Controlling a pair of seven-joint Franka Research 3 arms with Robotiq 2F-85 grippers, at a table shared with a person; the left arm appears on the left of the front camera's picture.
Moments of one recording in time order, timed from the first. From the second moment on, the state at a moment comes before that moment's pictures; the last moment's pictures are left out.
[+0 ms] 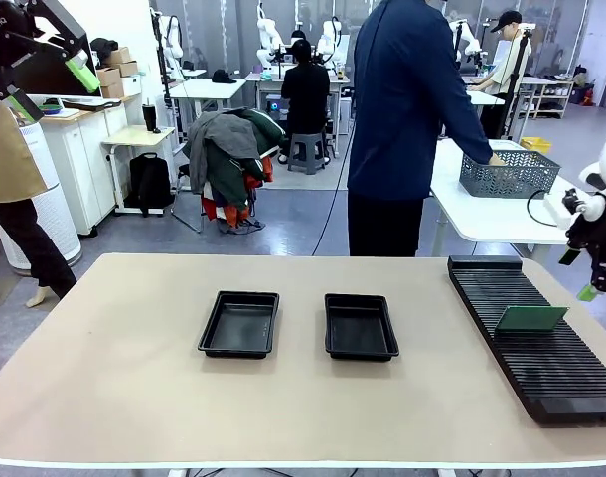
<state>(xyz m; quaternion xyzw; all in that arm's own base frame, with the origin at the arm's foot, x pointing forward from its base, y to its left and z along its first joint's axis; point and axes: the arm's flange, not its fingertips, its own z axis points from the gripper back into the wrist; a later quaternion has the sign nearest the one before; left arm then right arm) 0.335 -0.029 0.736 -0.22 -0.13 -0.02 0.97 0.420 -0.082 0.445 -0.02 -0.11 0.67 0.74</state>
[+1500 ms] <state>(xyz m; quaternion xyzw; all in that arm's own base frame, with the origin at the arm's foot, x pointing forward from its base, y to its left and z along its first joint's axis) 0.335 -0.030 0.736 -0.22 -0.13 -0.02 0.97 0.451 -0.057 0.366 -0.03 -0.06 0.72 0.70</state>
